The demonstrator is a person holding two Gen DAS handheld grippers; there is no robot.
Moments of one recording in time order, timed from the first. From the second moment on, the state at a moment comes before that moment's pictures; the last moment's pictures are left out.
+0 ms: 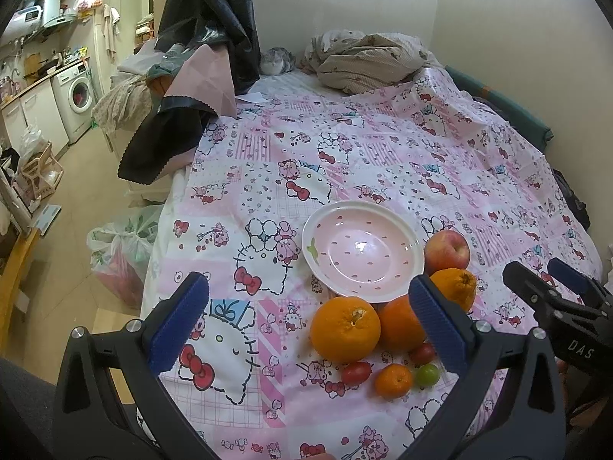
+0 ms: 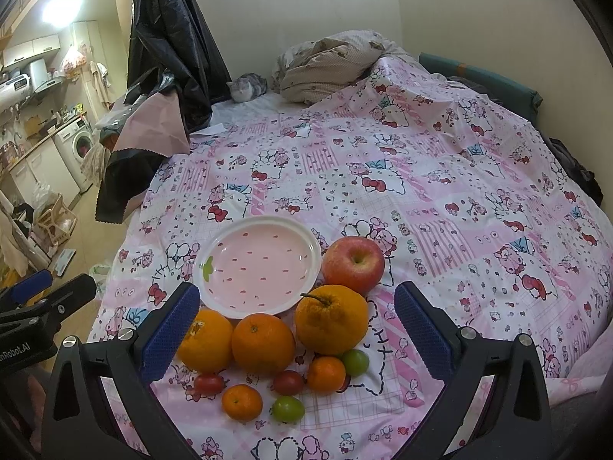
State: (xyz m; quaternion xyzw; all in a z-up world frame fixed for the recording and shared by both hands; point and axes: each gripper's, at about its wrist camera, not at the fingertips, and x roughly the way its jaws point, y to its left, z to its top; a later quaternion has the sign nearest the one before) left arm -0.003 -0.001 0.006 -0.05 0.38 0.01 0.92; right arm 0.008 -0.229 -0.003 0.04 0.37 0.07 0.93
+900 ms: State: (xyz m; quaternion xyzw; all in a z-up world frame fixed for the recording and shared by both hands) left arm -0.003 -0.002 0.007 -0.05 0.38 0.00 0.92; right arm 0.007 -0.225 -0.005 0.04 0.37 0.08 0.93
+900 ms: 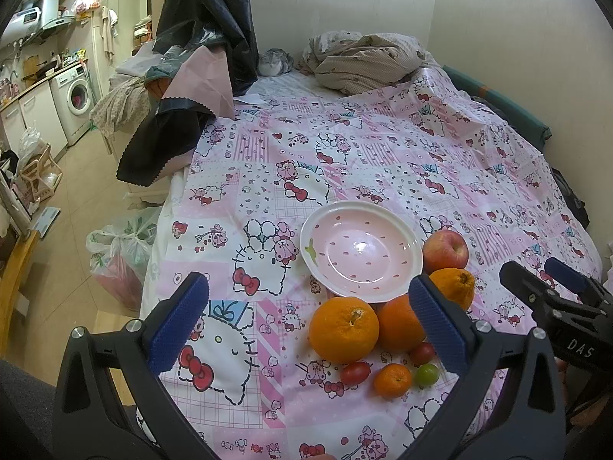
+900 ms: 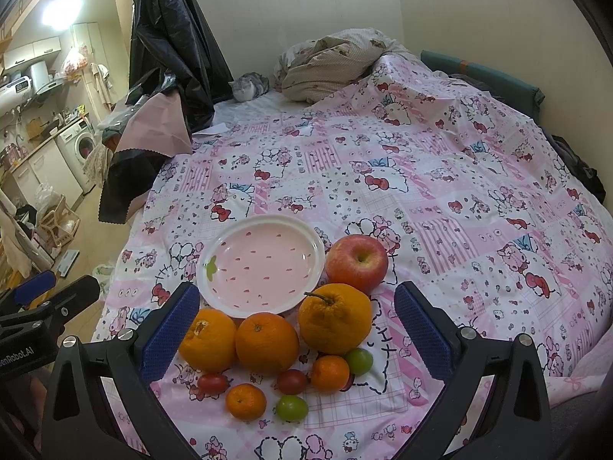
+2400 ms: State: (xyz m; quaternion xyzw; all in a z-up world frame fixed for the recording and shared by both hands) left arm 0.017 0.013 -0.021 -0.06 0.47 0.02 0.88; right arm 0.028 -0.260 -0.008 0.09 0.43 0.05 0.90
